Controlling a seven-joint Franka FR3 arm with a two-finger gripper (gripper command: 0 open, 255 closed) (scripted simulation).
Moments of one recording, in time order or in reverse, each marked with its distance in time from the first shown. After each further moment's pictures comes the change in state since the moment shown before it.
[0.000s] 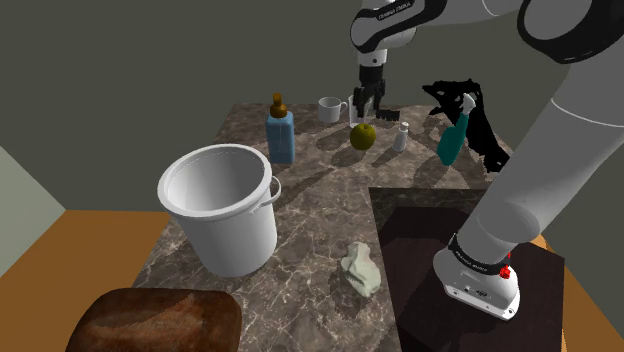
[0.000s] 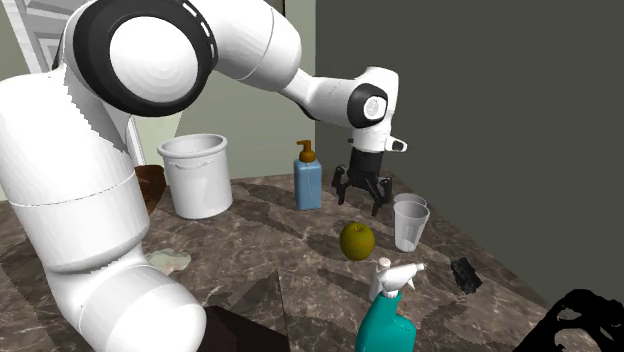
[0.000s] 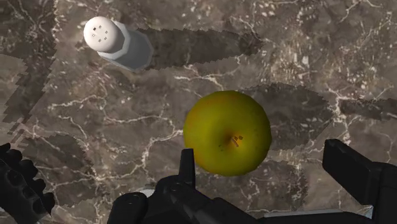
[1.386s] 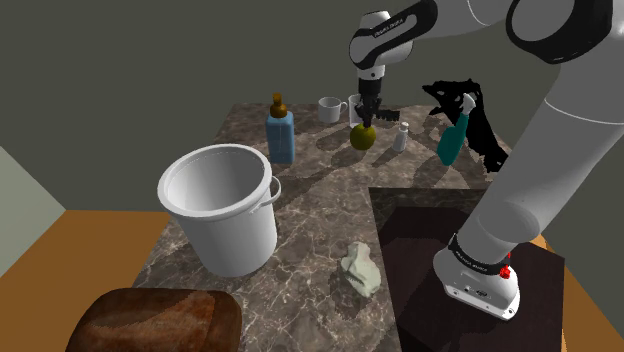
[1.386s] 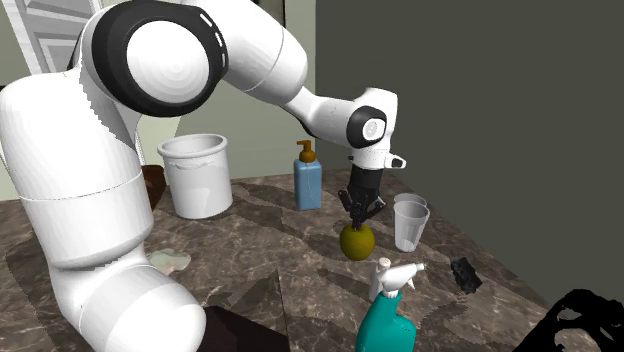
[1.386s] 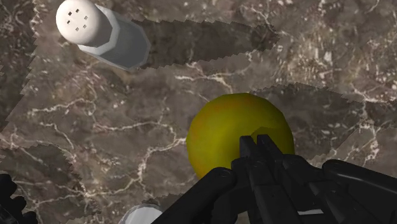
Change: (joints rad) arm -0.005 0.041 -0.005 -0.066 0.011 0.106 -0.011
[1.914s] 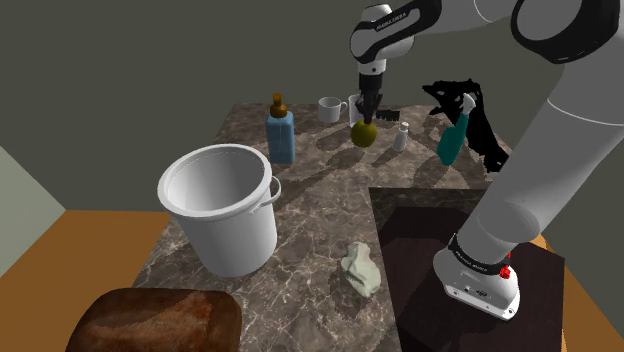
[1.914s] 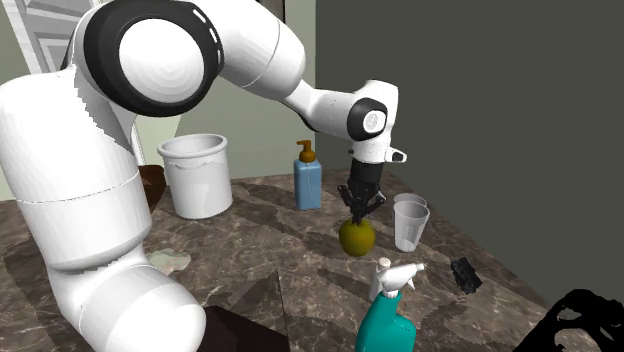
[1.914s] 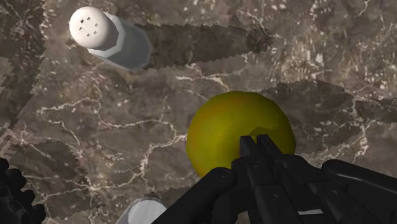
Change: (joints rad) arm 0.001 -0.018 0.001 0.022 -0.006 -0.039 0.005
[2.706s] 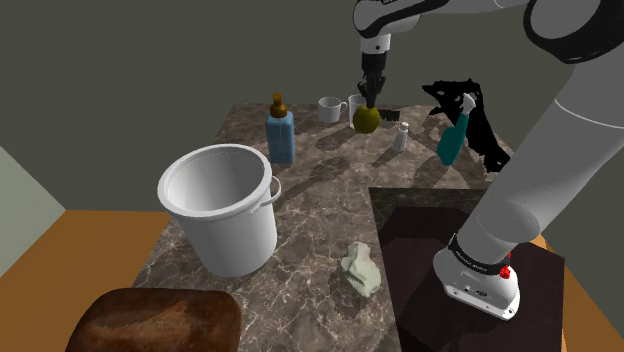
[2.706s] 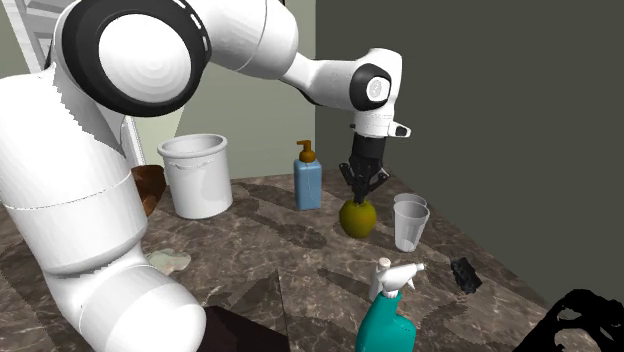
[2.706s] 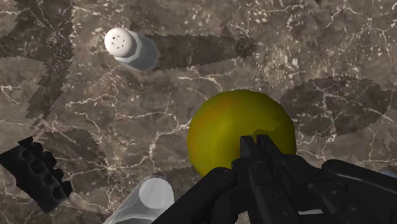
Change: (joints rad) arm 0.002 -0.045 0.002 0.111 -0.013 -0.155 0.010
